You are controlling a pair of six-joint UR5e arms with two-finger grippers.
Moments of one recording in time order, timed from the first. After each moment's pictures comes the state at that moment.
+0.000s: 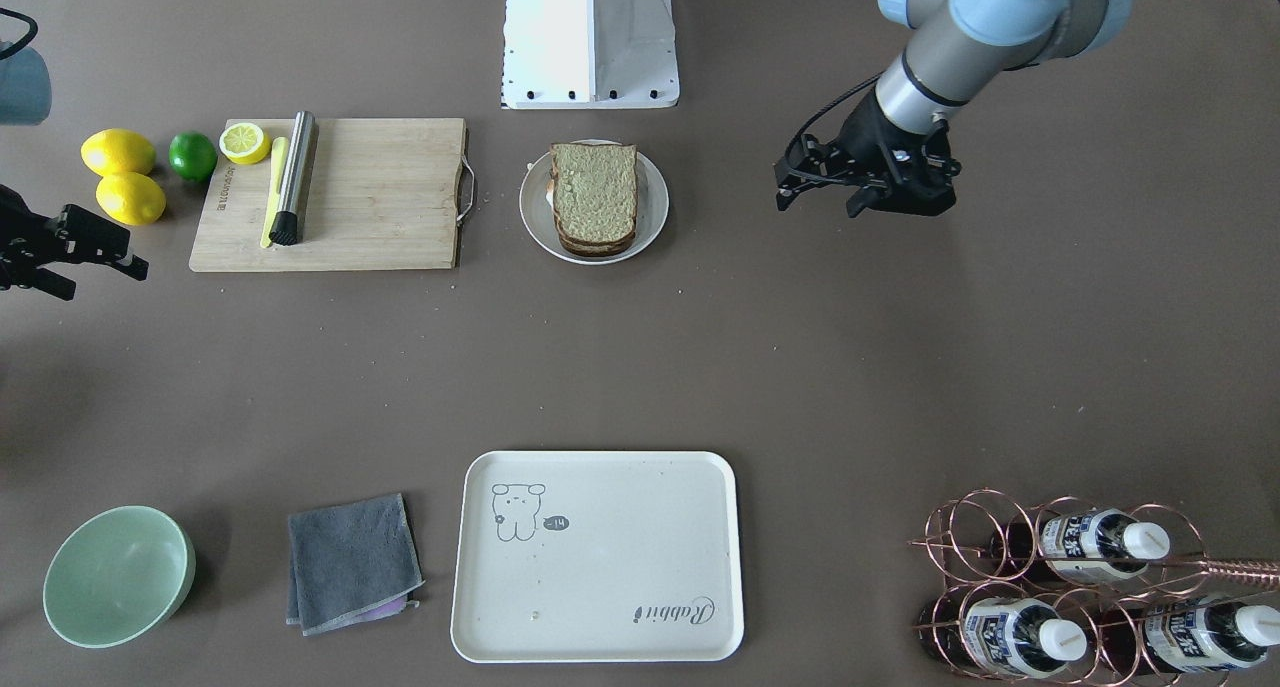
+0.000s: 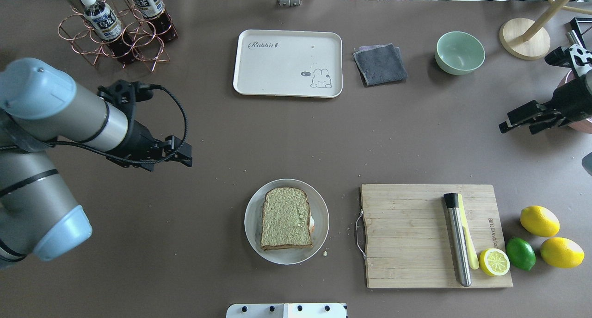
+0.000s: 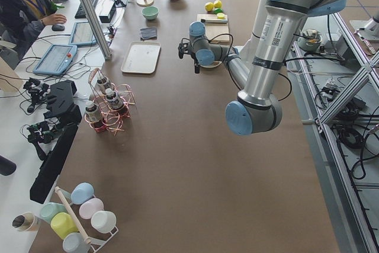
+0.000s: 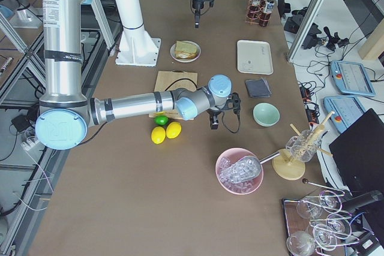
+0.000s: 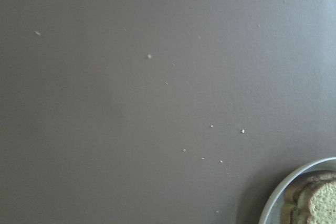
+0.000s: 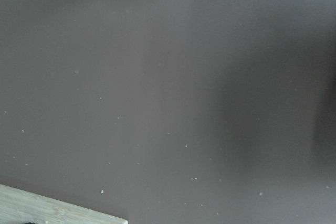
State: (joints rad) left arm -0.50 -1.99 -1.85 -1.85 -2.00 -1.29; right arm 1.25 -1.63 1.74 -1.27 2.48 0.38
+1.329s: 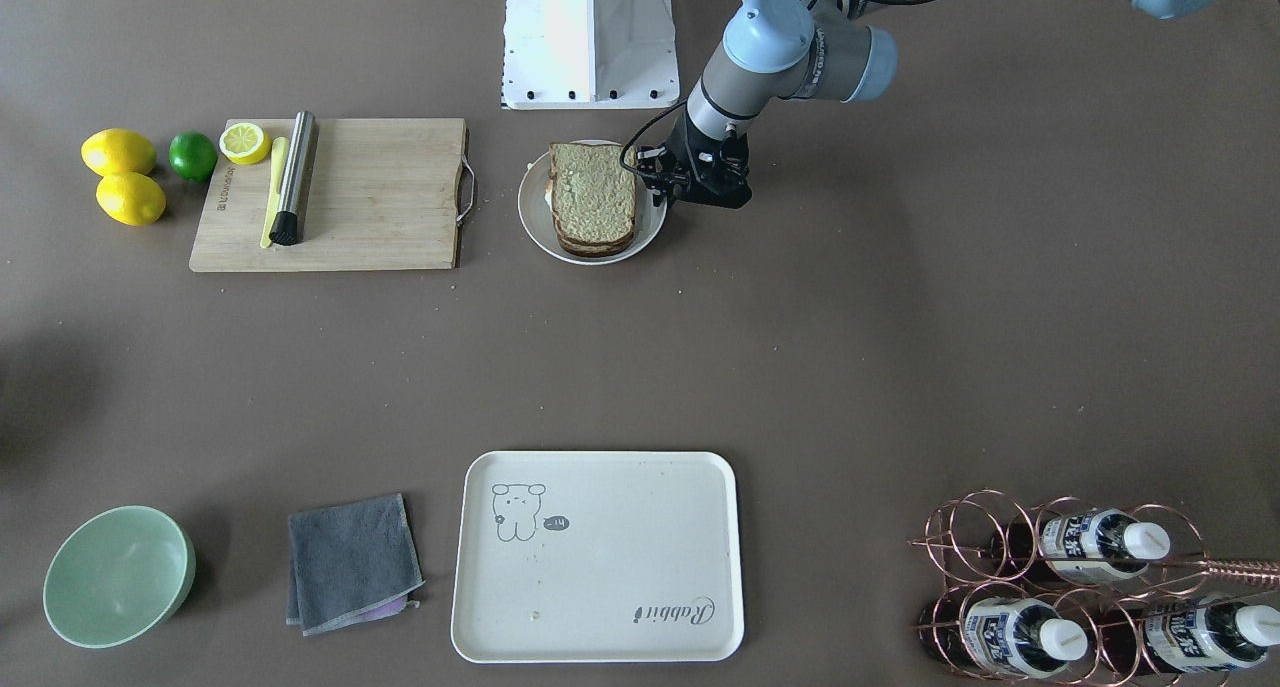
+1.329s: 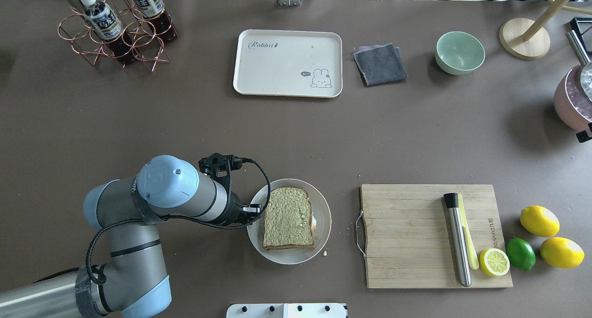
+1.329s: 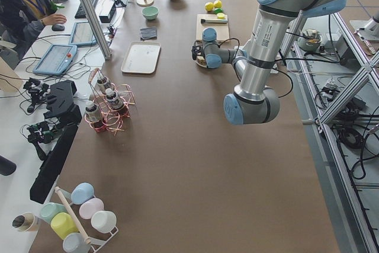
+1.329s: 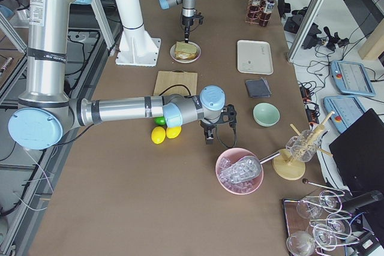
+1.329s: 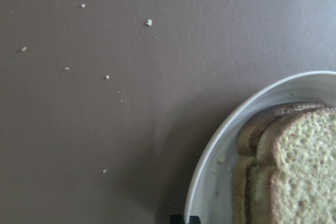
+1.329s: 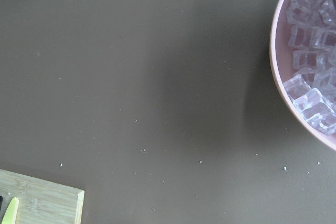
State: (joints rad) left arm -0.37 -2.03 -1.74 -2.00 -1.93 -1.40; right arm 1.34 -1.70 1.78 -1.35 2.48 0.25
